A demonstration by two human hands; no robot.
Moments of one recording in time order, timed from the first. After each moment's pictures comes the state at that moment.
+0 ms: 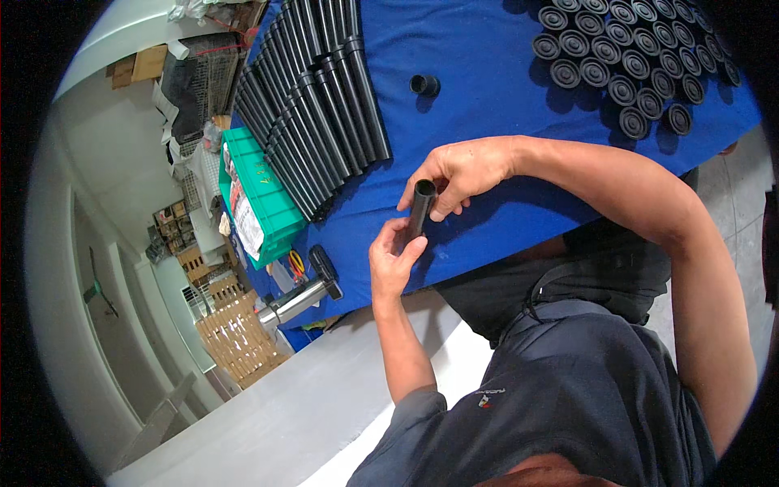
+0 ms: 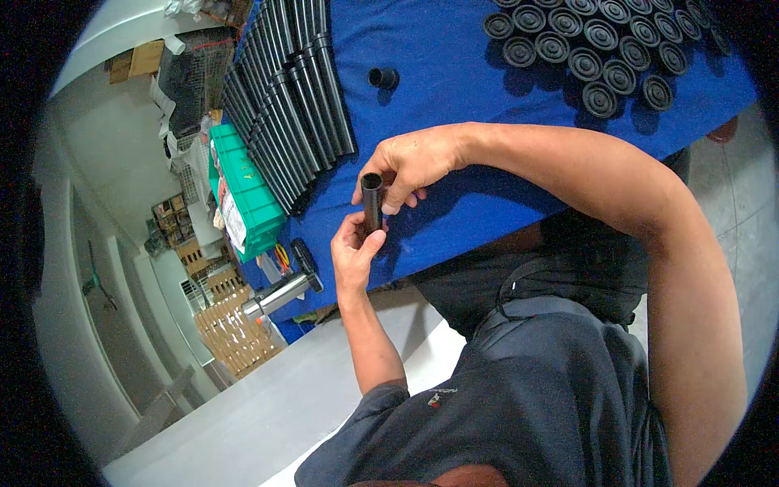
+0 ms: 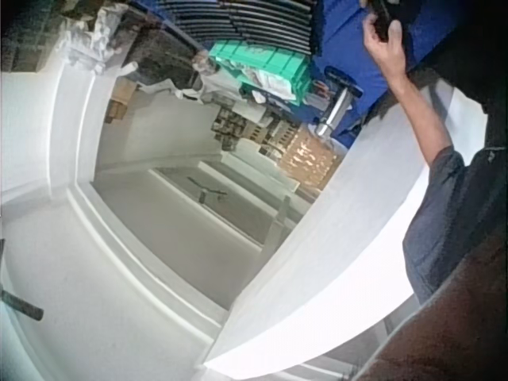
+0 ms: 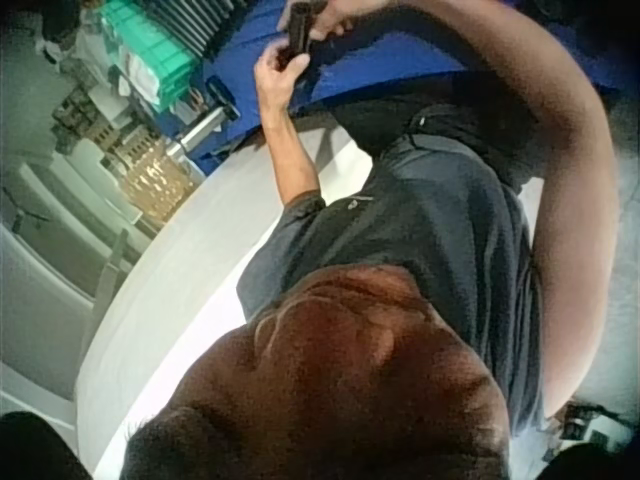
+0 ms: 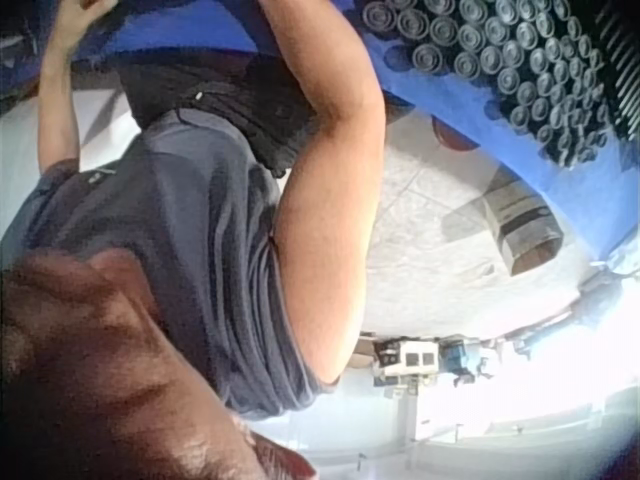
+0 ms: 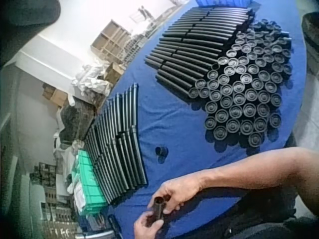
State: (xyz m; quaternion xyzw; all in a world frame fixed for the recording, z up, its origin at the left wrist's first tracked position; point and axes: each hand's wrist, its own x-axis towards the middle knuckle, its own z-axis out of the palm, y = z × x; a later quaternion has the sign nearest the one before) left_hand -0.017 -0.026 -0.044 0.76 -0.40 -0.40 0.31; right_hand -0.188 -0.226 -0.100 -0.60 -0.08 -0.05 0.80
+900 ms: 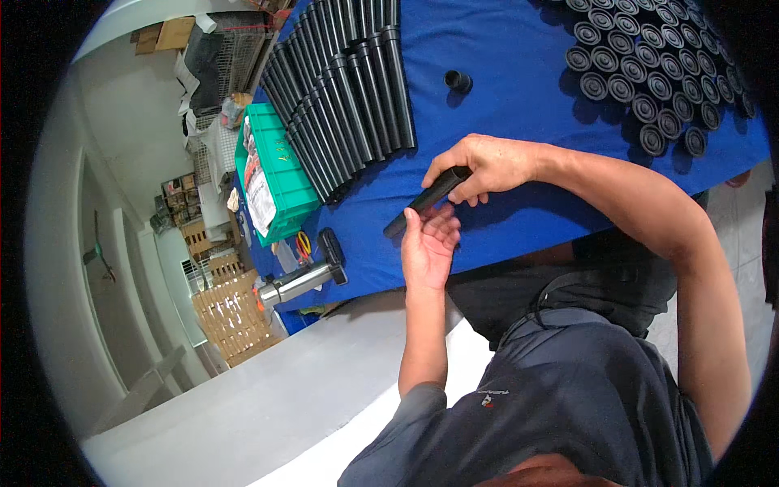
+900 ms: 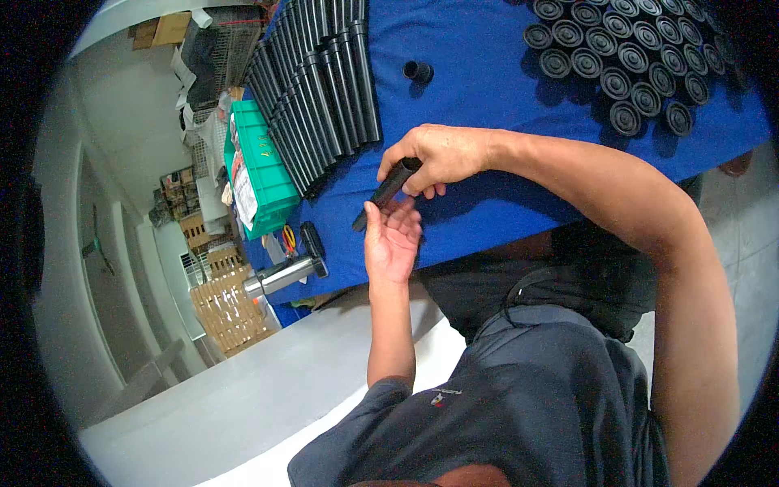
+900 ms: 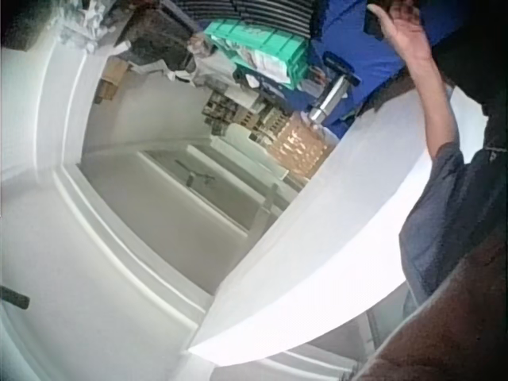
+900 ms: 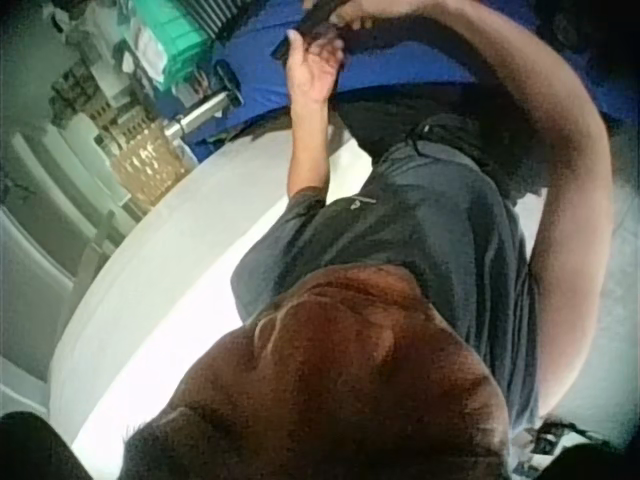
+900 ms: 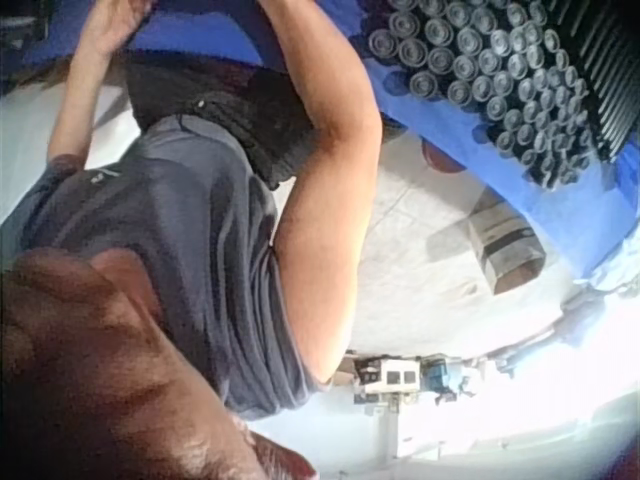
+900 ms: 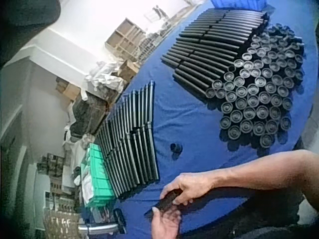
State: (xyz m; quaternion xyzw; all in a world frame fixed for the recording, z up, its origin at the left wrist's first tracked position) left_hand -0.036 -0.016 -0.071 0.54 -0.07 -0.56 0.62; right_hand -0.188 -0.222 -0.088 -0.64 -0.02 -0.09 0.76
